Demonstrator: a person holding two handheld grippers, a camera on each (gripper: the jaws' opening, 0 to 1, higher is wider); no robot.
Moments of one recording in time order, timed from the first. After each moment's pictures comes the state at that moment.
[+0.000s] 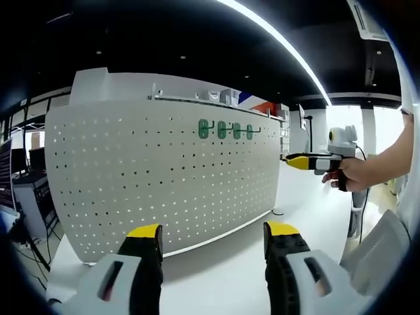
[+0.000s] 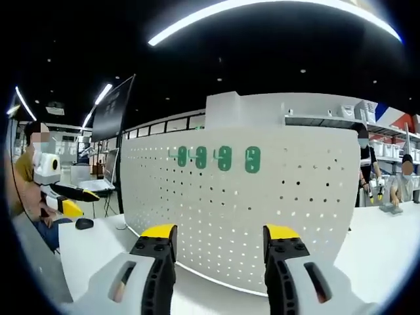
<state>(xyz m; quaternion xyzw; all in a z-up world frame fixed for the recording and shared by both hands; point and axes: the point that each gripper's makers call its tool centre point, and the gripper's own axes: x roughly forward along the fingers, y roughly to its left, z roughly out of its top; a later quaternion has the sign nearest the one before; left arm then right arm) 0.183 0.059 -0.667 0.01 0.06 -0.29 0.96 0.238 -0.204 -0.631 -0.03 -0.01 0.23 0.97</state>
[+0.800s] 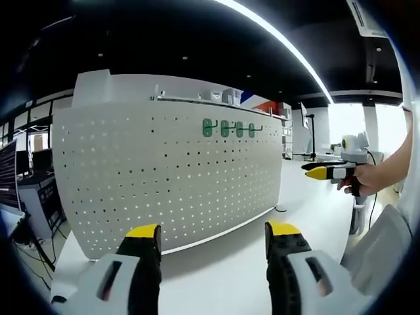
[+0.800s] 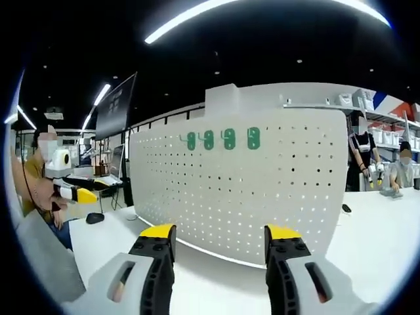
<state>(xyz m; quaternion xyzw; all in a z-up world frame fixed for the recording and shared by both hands) 0.175 0.075 -0.672 0.02 0.06 -0.27 0.96 0.196 -0.210 -0.664 0.00 0.02 0.24 0.97</state>
